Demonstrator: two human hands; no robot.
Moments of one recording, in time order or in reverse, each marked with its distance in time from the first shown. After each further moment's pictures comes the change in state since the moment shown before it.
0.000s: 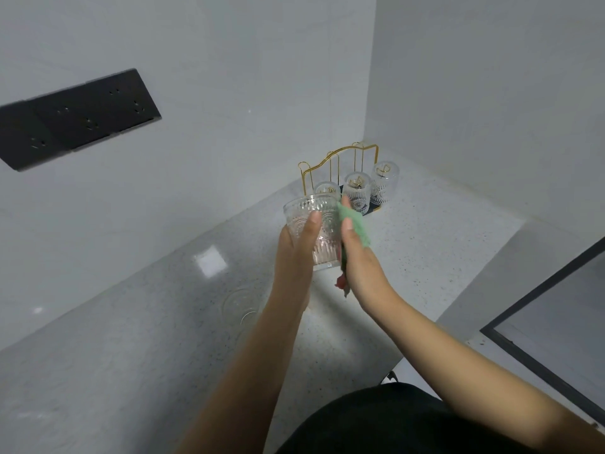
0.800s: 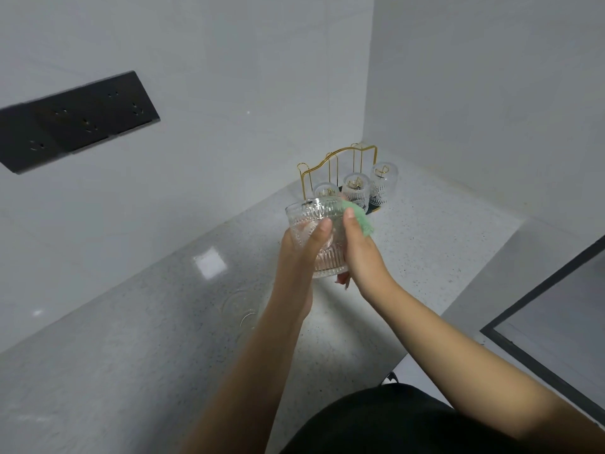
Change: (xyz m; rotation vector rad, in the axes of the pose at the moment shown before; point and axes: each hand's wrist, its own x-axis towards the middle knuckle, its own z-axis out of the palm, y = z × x) left_hand -0.009 0.005 0.001 -0.122 -0.119 0.000; right_hand 0.015 -0.002 -0.004 -0.035 0.033 0.103
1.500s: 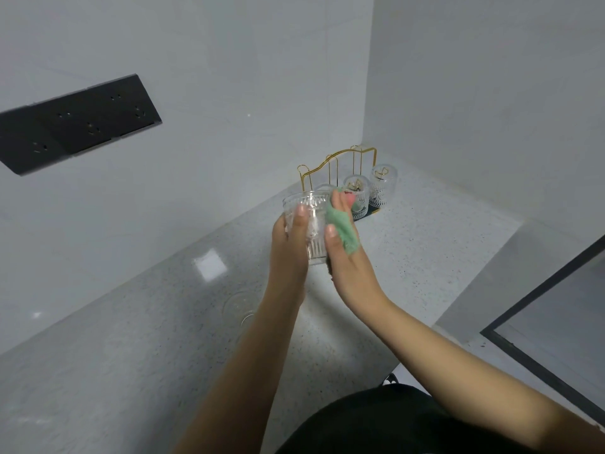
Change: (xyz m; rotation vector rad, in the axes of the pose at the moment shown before) left_hand 0.016 0.002 -0.005 0.205 0.177 -0.032; right_hand -0.012 0.006 0.014 -0.029 0.006 -0.370
